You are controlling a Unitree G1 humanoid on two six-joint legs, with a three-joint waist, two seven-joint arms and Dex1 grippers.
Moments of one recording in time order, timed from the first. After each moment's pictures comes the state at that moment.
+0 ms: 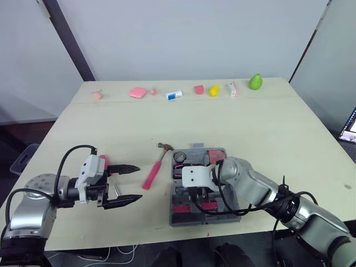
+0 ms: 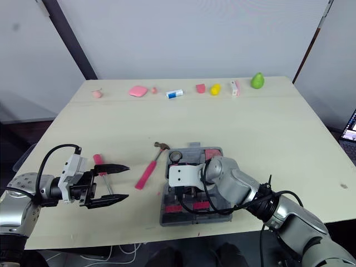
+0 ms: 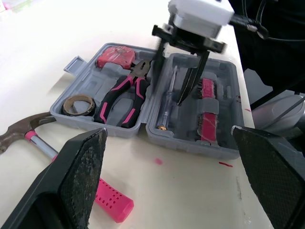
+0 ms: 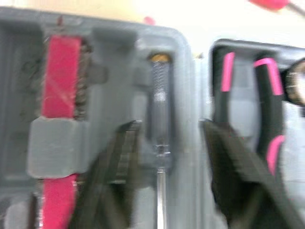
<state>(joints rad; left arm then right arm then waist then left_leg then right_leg) -0.08 0.87 0.22 0.09 -0.51 0.06 -1.48 -0.77 -0.39 0.79 -0.10 -0.16 0.71 0.93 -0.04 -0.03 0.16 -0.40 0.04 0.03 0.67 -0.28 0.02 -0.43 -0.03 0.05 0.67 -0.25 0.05</state>
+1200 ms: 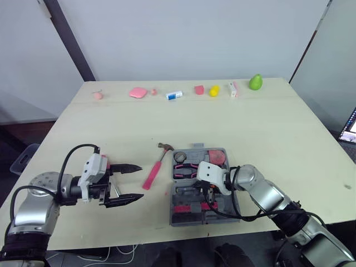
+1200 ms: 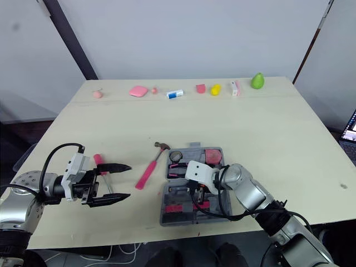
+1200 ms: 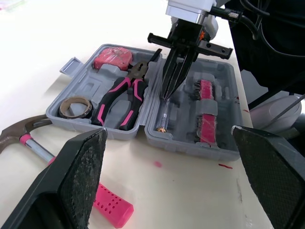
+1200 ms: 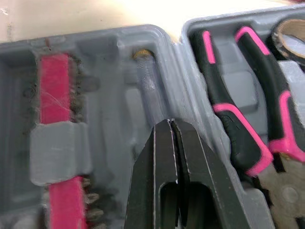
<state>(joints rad) -0.11 0.86 0.19 0.13 -0.51 0.05 -1.50 -0.53 -0.37 0.58 0.03 -0.07 0.46 0.89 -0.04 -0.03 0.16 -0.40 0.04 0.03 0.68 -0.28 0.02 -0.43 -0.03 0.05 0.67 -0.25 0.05</state>
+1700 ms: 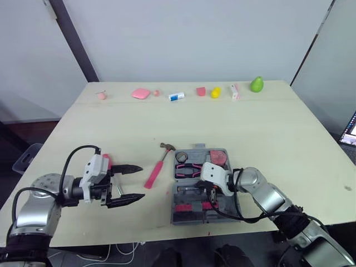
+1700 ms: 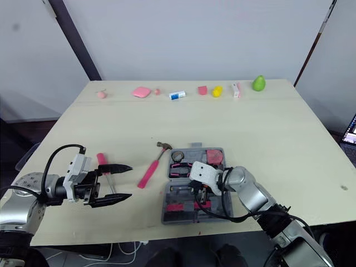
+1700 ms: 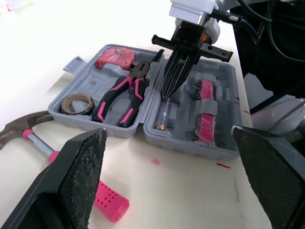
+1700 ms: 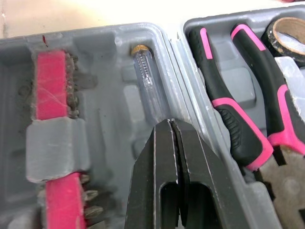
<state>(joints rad) -0.10 0.84 0.19 0.13 -0.51 0.05 -1.46 -0.44 -0.36 0.48 0.04 -0.03 0.38 0.88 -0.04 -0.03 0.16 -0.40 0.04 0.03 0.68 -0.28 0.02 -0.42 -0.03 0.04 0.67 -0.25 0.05</state>
